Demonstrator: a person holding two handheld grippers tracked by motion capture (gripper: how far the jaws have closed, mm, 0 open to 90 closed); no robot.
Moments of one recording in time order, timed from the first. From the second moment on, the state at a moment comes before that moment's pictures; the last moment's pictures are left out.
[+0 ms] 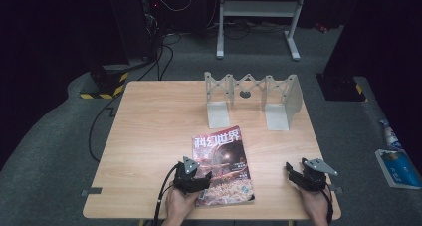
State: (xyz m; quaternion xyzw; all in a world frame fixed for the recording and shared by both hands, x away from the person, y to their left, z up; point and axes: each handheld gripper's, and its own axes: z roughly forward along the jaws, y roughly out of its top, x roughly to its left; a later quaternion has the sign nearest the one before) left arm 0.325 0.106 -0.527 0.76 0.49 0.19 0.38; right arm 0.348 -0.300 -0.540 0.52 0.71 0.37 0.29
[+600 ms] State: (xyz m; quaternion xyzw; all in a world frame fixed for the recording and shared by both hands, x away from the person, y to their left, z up) left arm 0.337 0.090 -0.526 0.78 0.47 0.18 0.38; right arm 0.346 -0.298 -0.539 0.51 0.72 0.38 0.29
